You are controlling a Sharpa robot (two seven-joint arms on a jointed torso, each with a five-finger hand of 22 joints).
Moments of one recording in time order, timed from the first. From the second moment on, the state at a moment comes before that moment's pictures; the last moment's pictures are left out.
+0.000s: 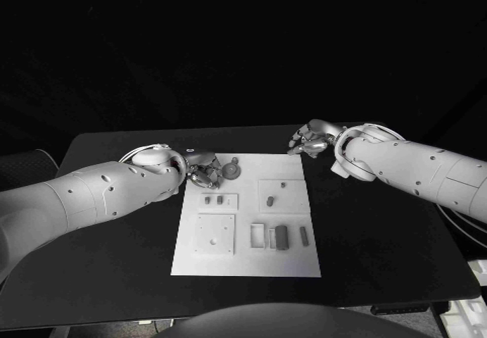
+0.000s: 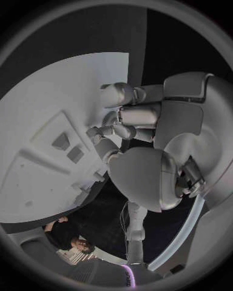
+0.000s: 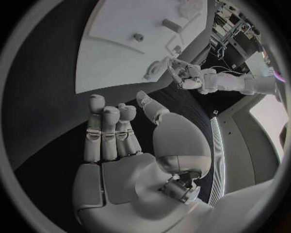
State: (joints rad) left arm 1.24 -0.53 -0.24 1.02 -1.42 -0.11 0.11; left_hand 1.14 -0.05 0.56 -0.24 0.07 1.04 0.02 0.26 0.61 1.17 -0.04 1.37 1.07 1.38 -0.14 1.47 1.20 0.03 1.39 -0.24 0.97 1.31; right arm 1.21 -0.62 -0.08 0.99 -1.11 -0.17 0.08; right_hand 1.01 -0.07 0.52 -0.25 0.05 0.86 0.14 0.21 0.59 1.16 0.03 1.09 0.82 1.21 -0.08 1.15 0.95 0.25 1.11 0.01 0.80 1.22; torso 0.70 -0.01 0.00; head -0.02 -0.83
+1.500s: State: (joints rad) left arm 1.23 -0.53 -0.23 1.02 -1.42 -0.09 0.11; left_hand 1.13 -0.05 0.57 -0.25 0.07 1.04 0.01 0.26 0.61 1.17 -0.04 1.37 1.07 1.38 -0.15 1.47 1.20 0.03 1.39 -0.24 0.97 1.31; right arm 1.21 -0.62 -0.08 0.99 -1.11 -0.16 0.08; right_hand 1.01 -0.07 0.52 -0.25 0.05 0.86 0.14 0.21 0.59 1.16 0.02 1.09 0.82 1.21 -0.08 1.15 0.95 0.25 1.11 0.01 0.80 1.22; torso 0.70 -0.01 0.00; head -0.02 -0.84
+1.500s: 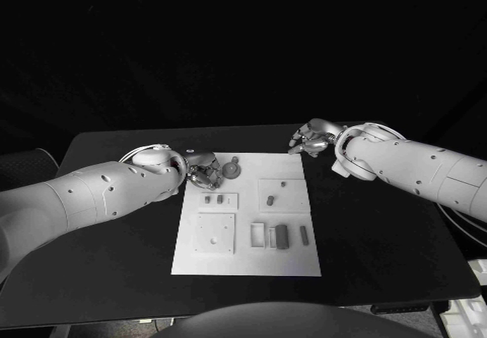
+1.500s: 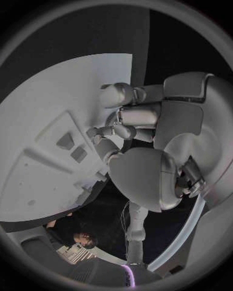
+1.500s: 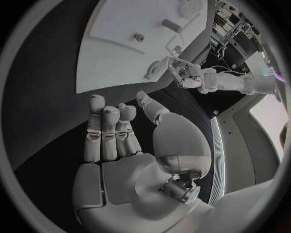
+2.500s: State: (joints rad) left arm 1.22 -0.51 -0.23 0.99 -1.42 -0.09 0.11; left_hand 1.14 -0.05 0.57 -0.25 0.07 1.04 0.01 0.26 0.61 1.17 -0.04 1.37 1.07 1.38 -0.15 1.47 1.20 0.03 1.39 -0.24 0.97 1.31; right arm 1.21 -0.62 -0.08 0.99 -1.11 -0.16 0.08; right_hand 1.01 -0.07 0.52 -0.25 0.05 0.85 0.14 0.21 0.59 1.16 0.03 1.09 0.83 1.20 -0.08 1.15 0.96 0.25 1.11 0.01 0.80 1.22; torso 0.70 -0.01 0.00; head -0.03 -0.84
